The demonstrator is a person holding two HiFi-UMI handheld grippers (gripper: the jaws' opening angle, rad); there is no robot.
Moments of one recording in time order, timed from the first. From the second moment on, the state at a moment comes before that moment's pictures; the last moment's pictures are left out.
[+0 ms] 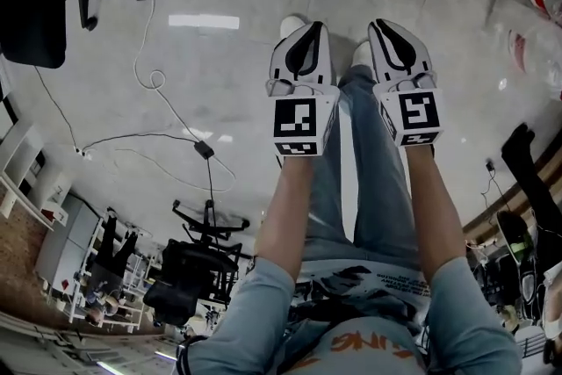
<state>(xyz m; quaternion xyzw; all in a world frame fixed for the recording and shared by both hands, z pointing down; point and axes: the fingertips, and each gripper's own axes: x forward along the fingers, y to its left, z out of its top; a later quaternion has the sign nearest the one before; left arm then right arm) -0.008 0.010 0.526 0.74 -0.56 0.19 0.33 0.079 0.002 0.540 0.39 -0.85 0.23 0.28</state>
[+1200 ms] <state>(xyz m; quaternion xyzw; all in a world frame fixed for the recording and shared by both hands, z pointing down) -0.069 -0.025 0.612 0.76 -0.50 0.23 0.33 0.008 -0.068 0.669 0.46 -0.80 0.23 0.29</state>
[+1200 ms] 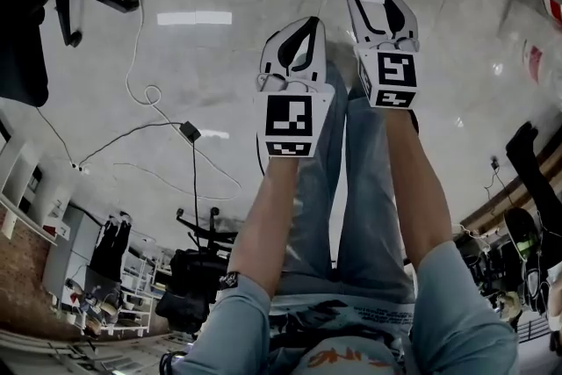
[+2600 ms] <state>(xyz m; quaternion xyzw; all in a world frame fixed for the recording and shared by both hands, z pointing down) 0.000 -0.076 0.590 0.81 -0.46 0.25 0.26 0.079 -0.076 0.672 0.46 -0.79 0.26 0.31</state>
